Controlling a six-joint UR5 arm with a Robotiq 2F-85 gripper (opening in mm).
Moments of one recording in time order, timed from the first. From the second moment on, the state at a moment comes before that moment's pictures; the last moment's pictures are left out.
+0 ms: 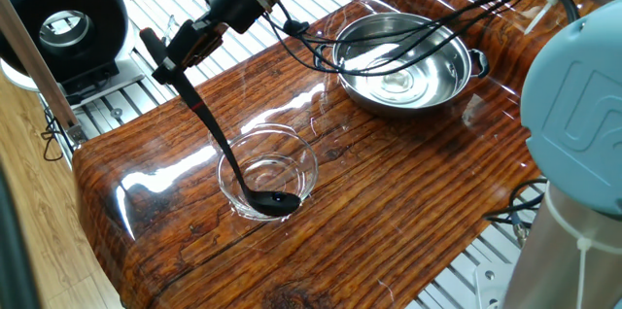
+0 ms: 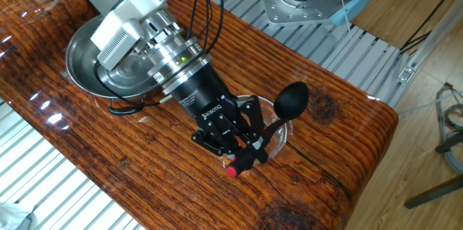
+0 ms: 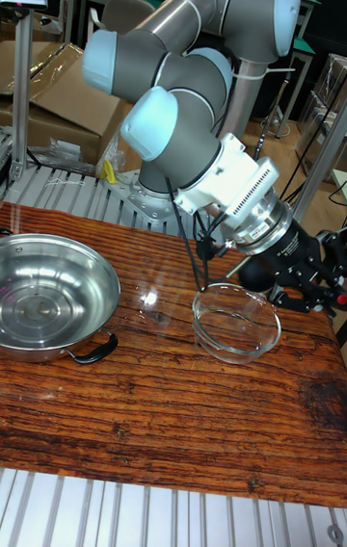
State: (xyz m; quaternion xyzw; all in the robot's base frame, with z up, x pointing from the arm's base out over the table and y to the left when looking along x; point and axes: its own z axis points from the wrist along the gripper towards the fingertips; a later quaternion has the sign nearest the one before) arm 0.598 0.254 0.239 -0.22 0.84 0.47 0.15
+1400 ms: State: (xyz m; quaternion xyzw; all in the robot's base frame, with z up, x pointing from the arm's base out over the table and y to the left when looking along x) arm 0.640 0.111 0.192 -0.19 0.96 0.12 0.14
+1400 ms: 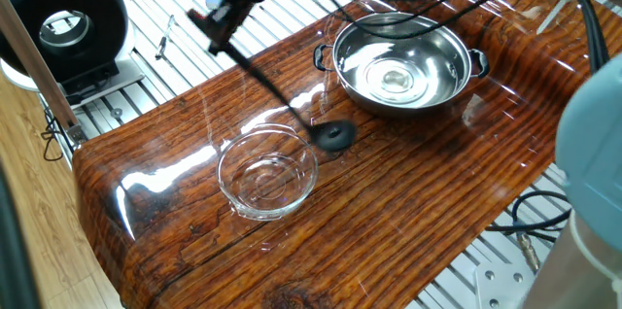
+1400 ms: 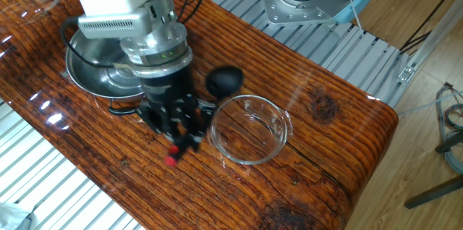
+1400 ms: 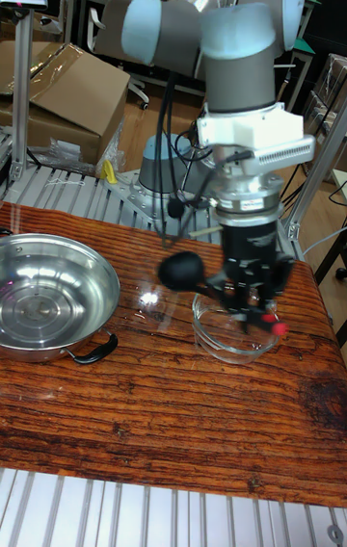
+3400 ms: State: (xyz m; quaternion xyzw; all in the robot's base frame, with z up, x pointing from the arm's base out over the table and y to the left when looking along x) arm 0.606 0.007 0.101 -0.04 0.99 0.02 0.15
